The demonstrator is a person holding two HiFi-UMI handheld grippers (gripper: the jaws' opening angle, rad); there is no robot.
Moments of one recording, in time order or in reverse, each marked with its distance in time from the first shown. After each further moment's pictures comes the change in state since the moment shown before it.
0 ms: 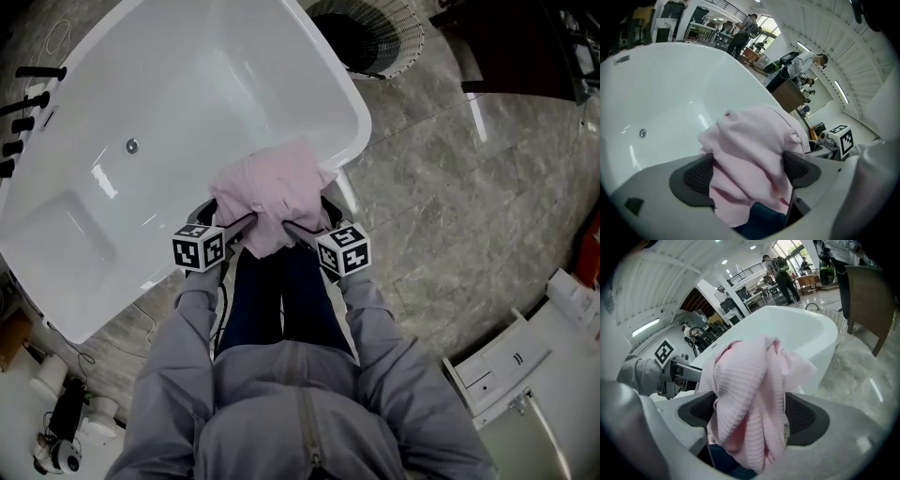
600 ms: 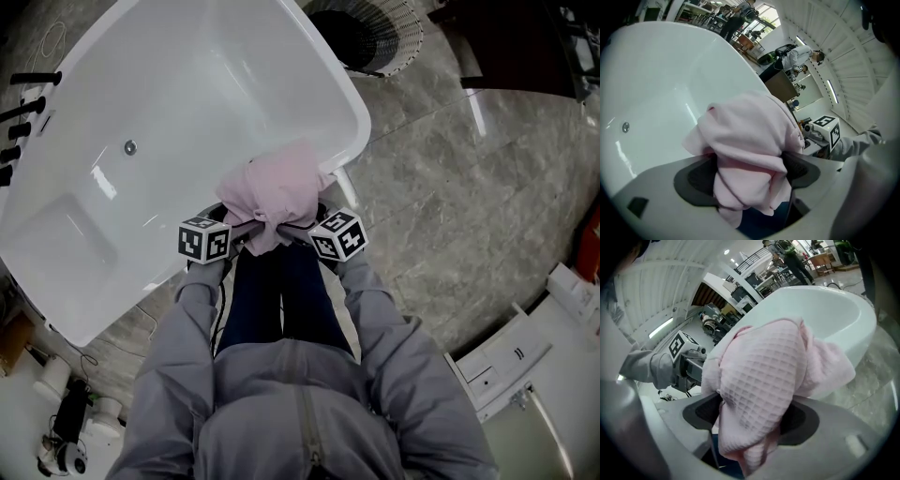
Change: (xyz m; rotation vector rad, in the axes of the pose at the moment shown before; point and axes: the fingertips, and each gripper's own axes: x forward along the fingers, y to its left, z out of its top) left arm 0.024 -0.020 -0.010 0.008 0.137 -0.154; right arm 0.027 0.022 -0.006 -0.032 0.147 0.232
